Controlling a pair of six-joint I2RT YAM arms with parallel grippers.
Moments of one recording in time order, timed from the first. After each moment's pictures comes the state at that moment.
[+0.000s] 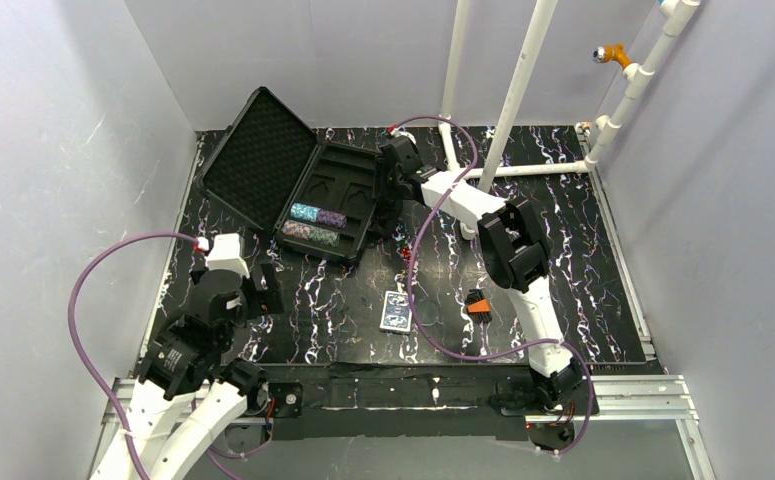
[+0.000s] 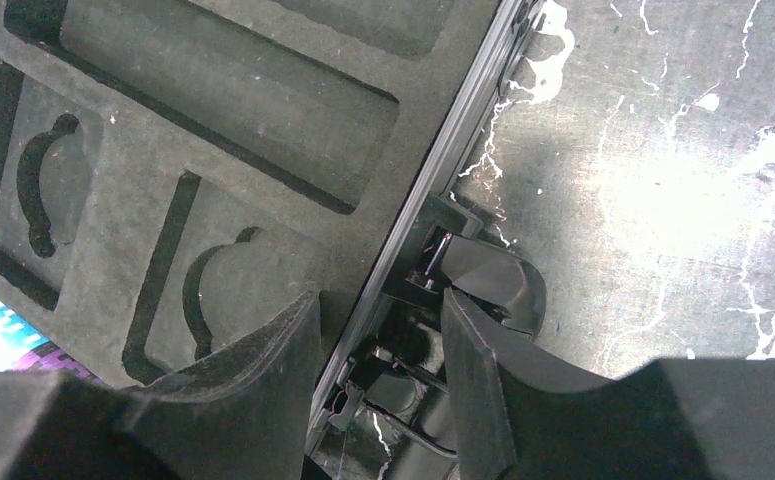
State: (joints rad) left arm -0.48 0.43 0.79 -0.96 -0.40 -0.35; right arm 0.65 2.29 1.87 -0.33 0.08 0.53
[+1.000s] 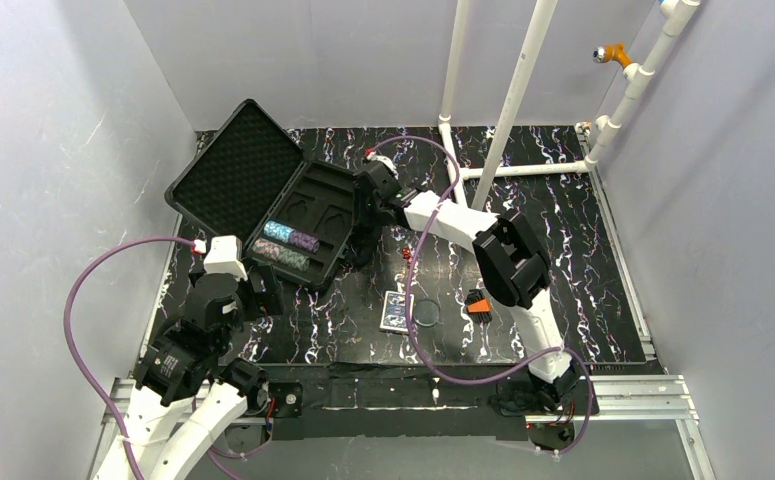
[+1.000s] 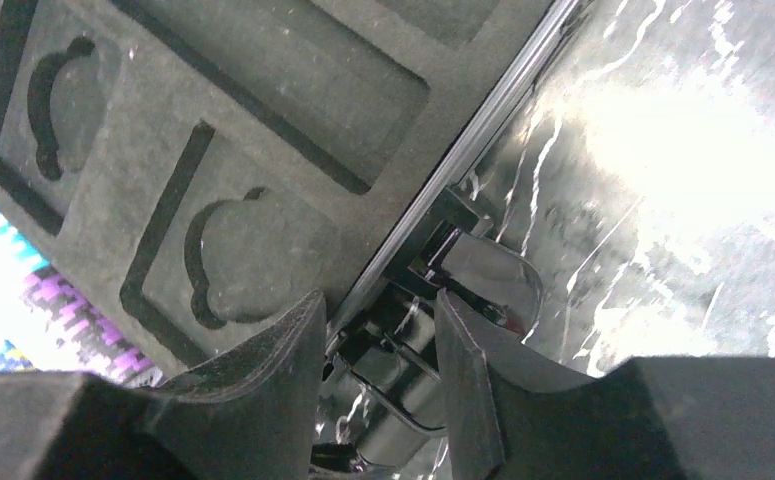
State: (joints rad) left arm -0.48 0.40 0.79 -0.96 -0.38 -0.35; right arm 0.80 2.19 1.75 -0.35 0.12 0.63
